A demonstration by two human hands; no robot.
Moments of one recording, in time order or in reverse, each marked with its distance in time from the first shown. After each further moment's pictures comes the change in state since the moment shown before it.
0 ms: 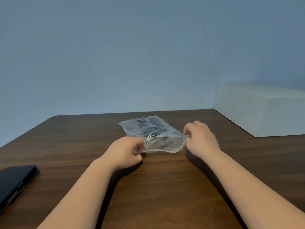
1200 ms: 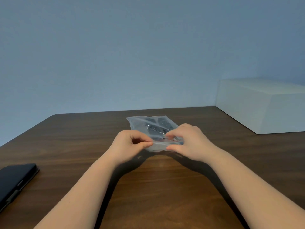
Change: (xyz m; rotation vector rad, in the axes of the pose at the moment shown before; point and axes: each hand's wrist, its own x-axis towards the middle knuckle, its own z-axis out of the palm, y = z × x) left_hand -0.003 0.017 -0.001 -0.618 0.212 -0.064; right_hand -0.009 -0.018 -0.010 0.040 -0.220 -0.326
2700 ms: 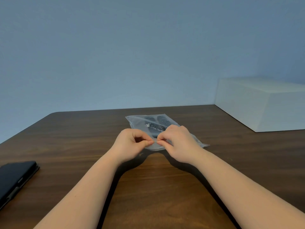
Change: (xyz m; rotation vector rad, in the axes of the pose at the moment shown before) left_hand 0.002 -0.007 0.006 0.011 -0.003 0.032; right_hand 0.008 -0.016 0.025 -0.004 0.080 -0.157
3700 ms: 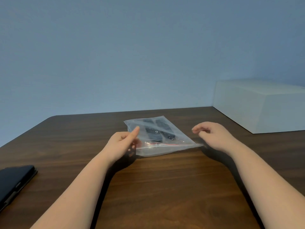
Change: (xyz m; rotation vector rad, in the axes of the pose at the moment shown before) left_hand 0.001 -0.003 -0.011 -0.231 0.016 -0.265; right_hand -0.030 0.087 -0.040 0.292 0.059 0.508
